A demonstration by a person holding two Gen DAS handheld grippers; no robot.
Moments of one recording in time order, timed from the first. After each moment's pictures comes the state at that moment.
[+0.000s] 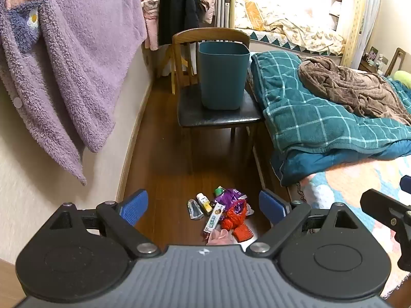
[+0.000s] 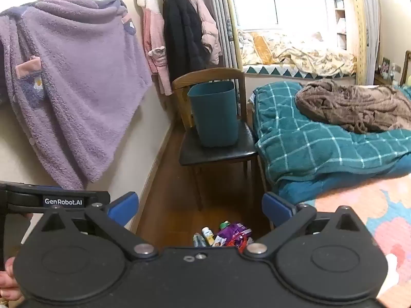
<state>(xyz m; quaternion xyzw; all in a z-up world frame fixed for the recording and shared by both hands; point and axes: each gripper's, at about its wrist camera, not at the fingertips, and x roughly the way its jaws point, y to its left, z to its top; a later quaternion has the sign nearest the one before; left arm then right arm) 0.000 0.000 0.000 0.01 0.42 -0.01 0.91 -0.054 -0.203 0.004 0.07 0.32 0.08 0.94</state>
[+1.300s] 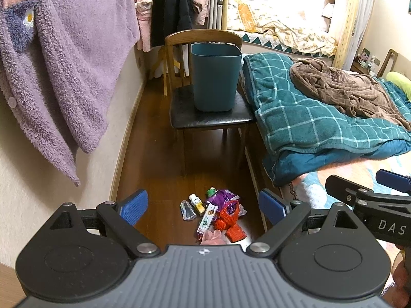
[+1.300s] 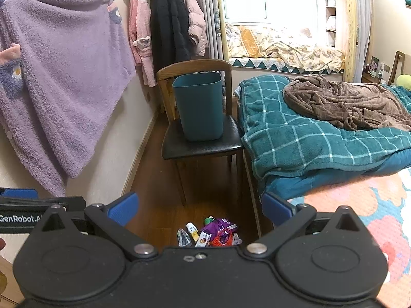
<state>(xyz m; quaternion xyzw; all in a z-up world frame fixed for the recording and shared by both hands) -0.004 0.001 0.004 0.00 0.41 -0.03 0.91 -0.030 -0.196 -0.013 0.05 0.34 0.04 0.94</state>
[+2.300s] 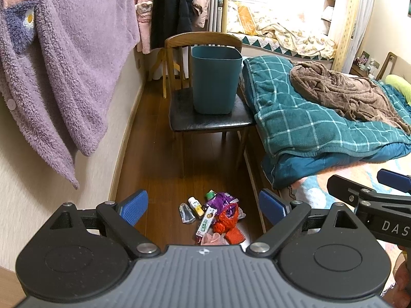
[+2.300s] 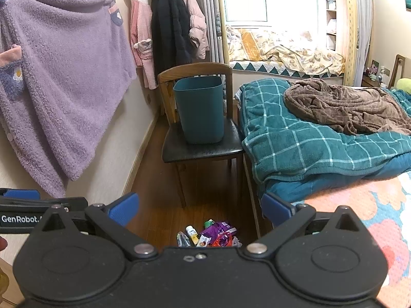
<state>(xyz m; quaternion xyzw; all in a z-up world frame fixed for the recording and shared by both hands) -0.005 0.004 0.004 0.00 0.41 -0.03 0.91 -0.029 -0.193 -0.009 0.04 0.33 0.04 0.94</state>
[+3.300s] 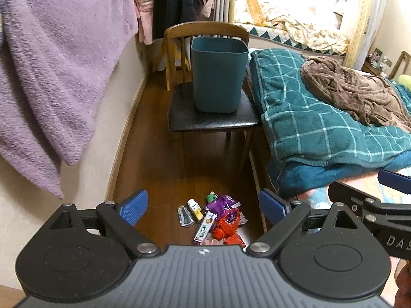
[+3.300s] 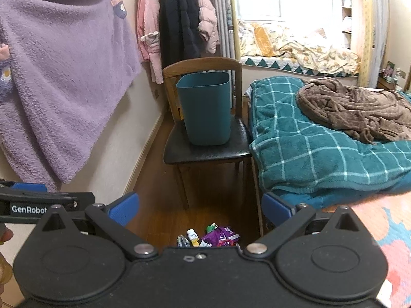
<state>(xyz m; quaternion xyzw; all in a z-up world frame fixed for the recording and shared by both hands) 0.098 -0.033 -0.022 -0.01 0.44 0.00 0.90 0.054 -0.218 -0.028 0.03 0.35 0.08 0.93</state>
